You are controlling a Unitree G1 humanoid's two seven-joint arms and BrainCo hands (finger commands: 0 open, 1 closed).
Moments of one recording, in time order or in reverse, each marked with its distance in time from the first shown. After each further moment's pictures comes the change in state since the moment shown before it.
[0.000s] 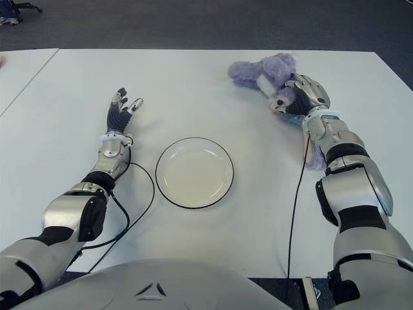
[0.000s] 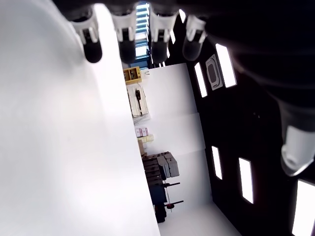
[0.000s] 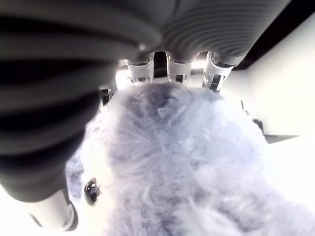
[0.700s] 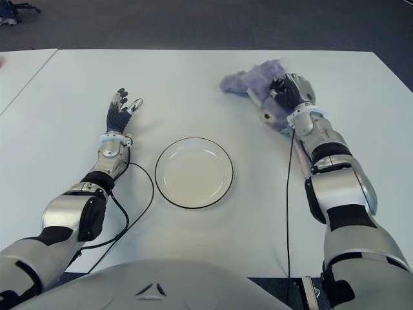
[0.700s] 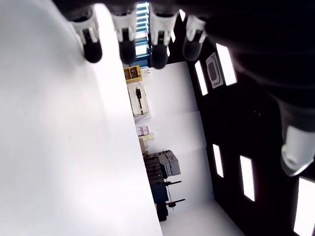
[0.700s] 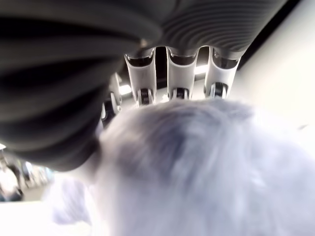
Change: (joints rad) left arm 0.000 0.006 -0.002 0.000 0.008 0.006 0.000; right arm 0.019 0.107 -0.108 -0.038 0.167 -0.086 0.079
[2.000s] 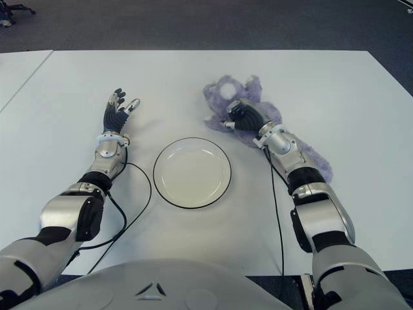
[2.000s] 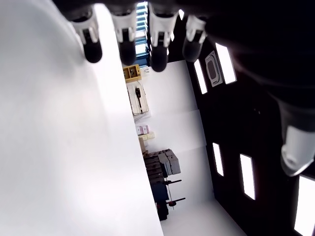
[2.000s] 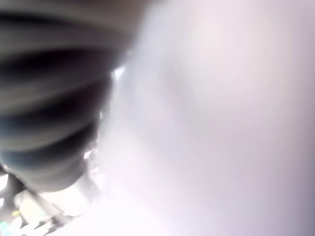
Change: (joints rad) left arm 0.004 0.018 0.003 0.000 -0.001 0.000 0.000; right arm 0.299 0.112 -0.023 -0.438 0.215 -0.177 0.441
